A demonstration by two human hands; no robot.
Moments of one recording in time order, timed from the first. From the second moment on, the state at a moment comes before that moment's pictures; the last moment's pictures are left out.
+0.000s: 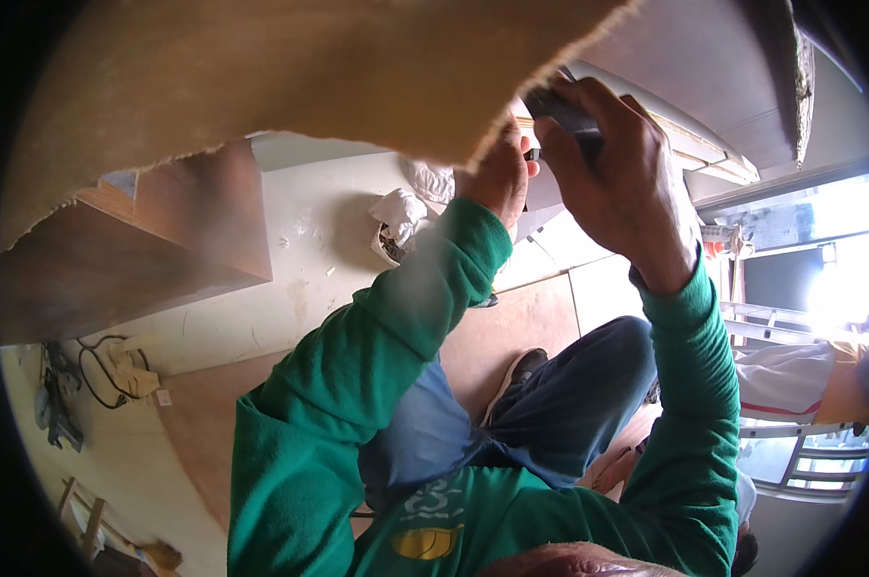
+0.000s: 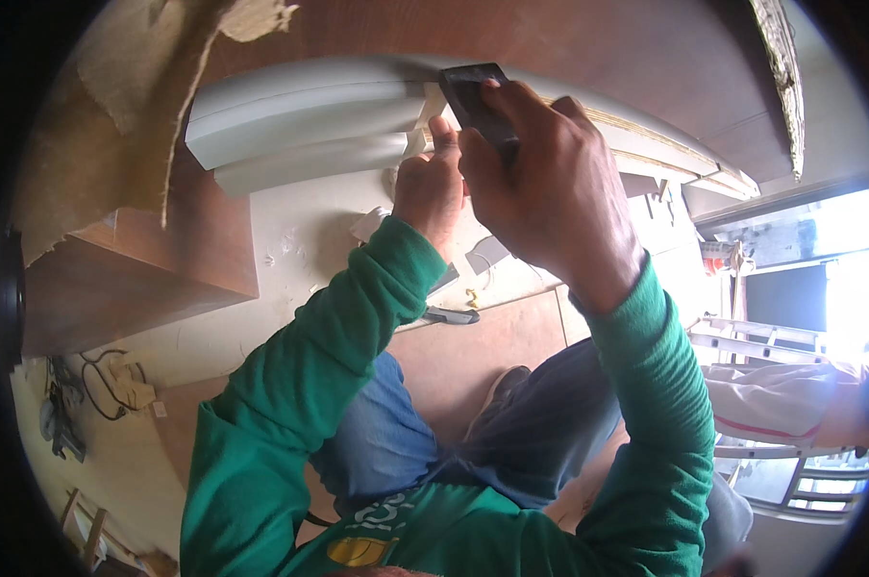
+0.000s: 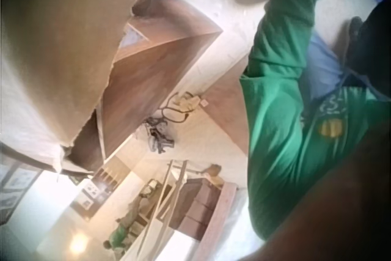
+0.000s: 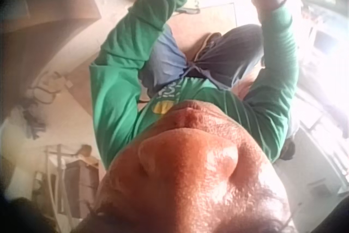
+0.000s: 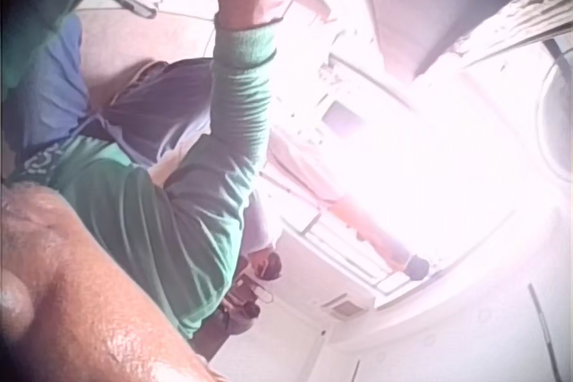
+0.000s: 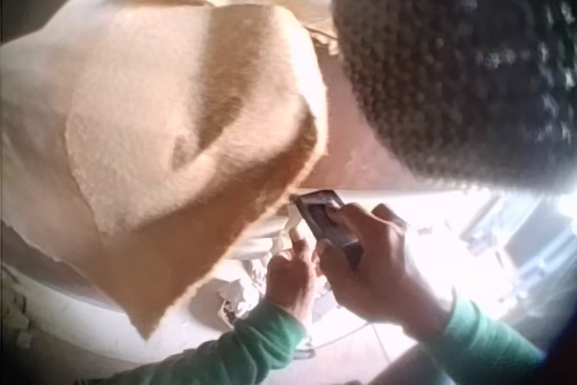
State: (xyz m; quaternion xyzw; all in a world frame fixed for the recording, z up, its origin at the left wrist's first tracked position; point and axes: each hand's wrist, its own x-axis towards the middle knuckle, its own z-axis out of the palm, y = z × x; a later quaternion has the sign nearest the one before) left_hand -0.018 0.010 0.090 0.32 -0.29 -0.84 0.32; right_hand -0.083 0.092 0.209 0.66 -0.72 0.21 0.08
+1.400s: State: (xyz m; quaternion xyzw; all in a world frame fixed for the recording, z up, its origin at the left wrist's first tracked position) left_hand 0.041 -0.022 0.123 0.30 -0.82 -0.02 0.48; right_hand -0.148 0.229 0.175 0.44 -0.80 0.37 -0.13
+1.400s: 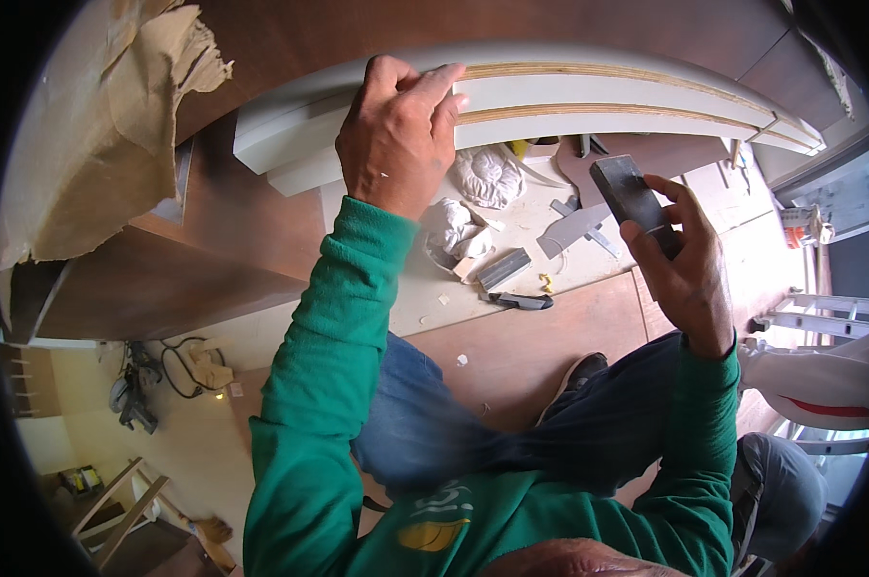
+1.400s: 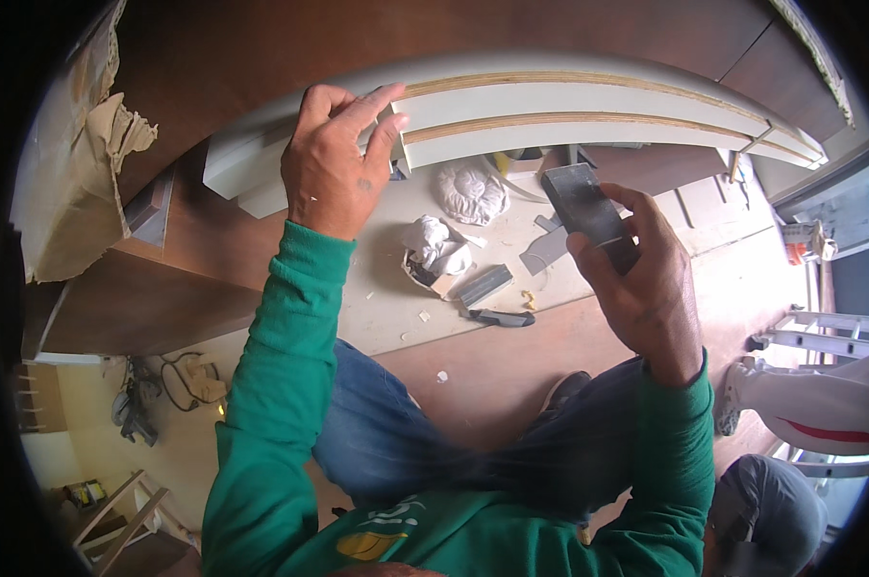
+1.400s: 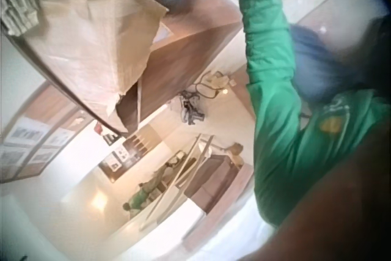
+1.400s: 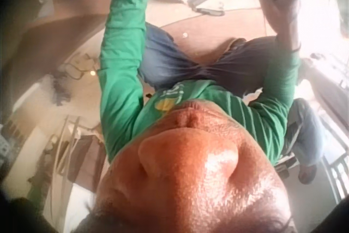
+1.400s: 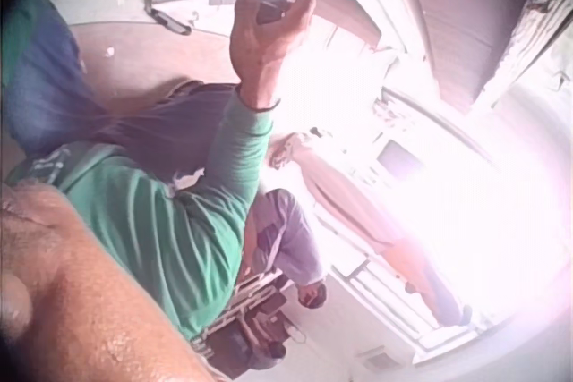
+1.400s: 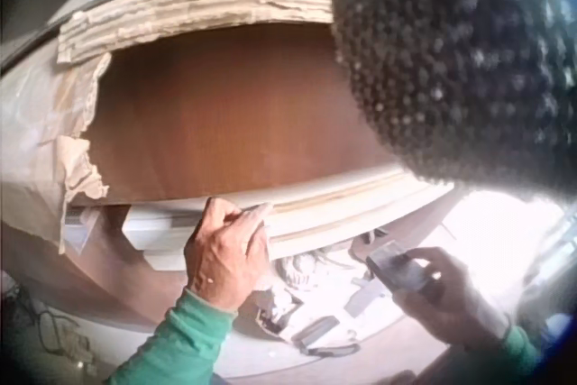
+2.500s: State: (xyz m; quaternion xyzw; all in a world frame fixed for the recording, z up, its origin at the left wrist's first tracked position) left_hand 0.038 -0.018 0.135 0.29 -0.82 0.03 0.48; right_hand -0.195 0.239 0.165 0.41 -0.76 0.46 -0.21
